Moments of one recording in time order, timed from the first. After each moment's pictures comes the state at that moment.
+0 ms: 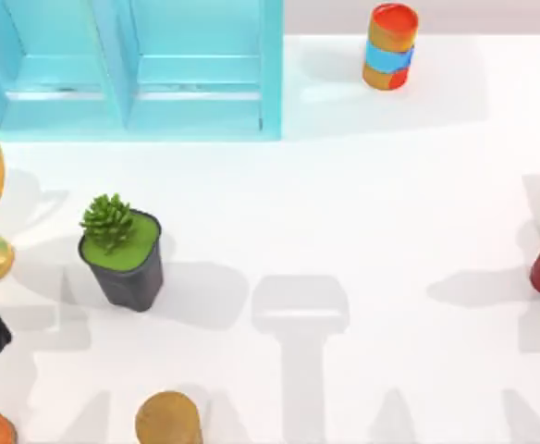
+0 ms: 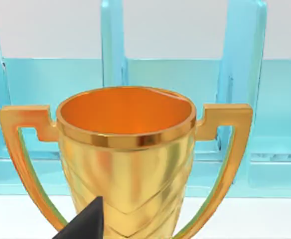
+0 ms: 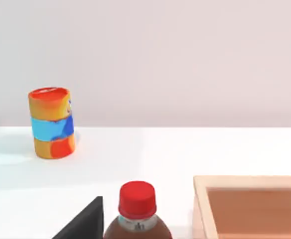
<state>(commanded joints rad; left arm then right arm) 0.00 0.00 0.00 0.00 0.00 0.00 0.00 0.00 0.00 0.00 0.00 0.00</state>
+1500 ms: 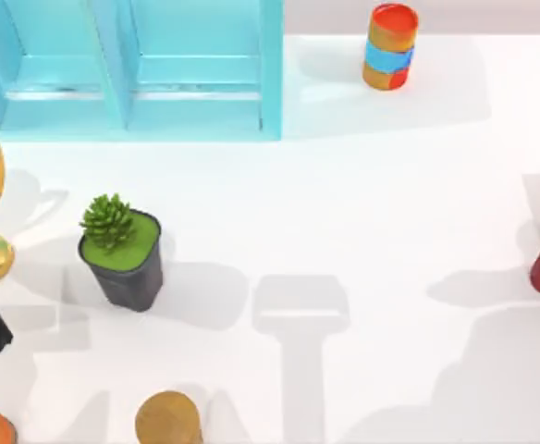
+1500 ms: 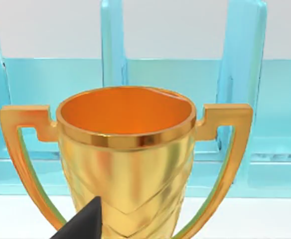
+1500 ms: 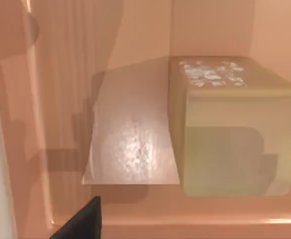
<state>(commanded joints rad) 0.00 0.00 0.00 0.00 0.00 0.00 -0.47 1.56 1.23 -1.20 -0.01 -0.46</state>
